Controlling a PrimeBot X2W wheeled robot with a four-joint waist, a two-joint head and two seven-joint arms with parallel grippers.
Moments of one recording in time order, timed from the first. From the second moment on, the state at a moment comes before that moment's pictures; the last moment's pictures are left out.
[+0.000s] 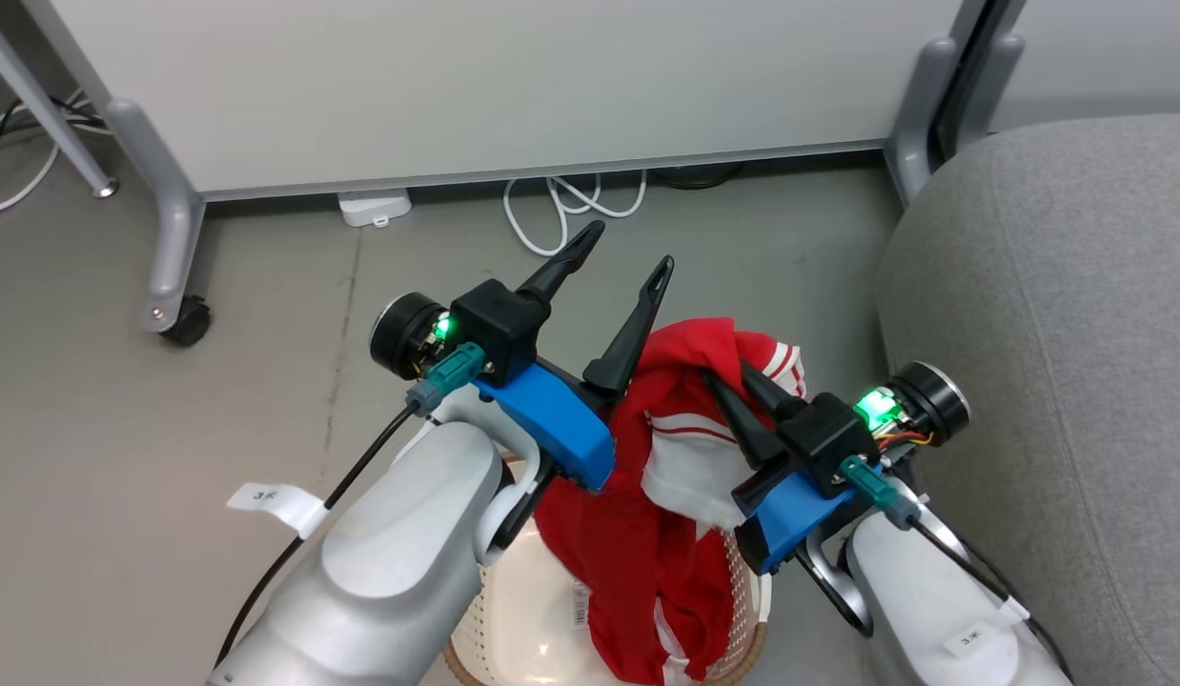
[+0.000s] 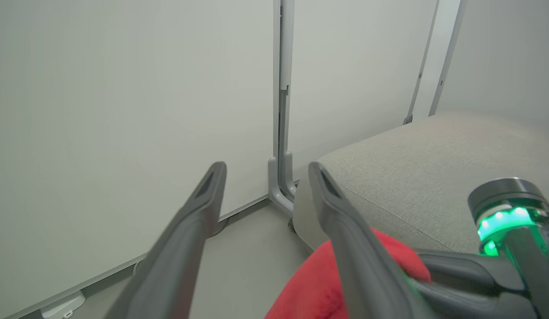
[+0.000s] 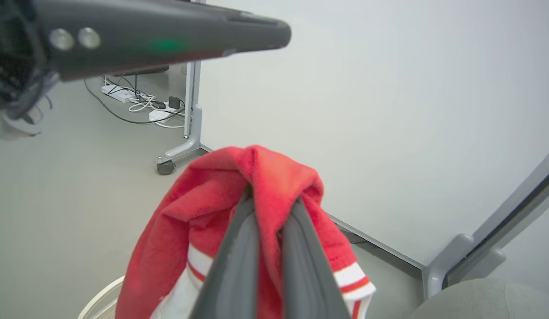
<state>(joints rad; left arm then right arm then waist) -0.71 0.10 -0.78 0.59 -0.54 -0.10 -0.26 -0.47 -0.05 0.36 0.48 -0.13 0.13 -0.26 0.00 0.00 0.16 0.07</state>
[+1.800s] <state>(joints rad) -0.61 0.16 -0.76 0.44 -0.36 -0.12 -0.26 -0.44 -0.09 -0.06 0.04 0.01 0.13 -0.26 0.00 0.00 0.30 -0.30</state>
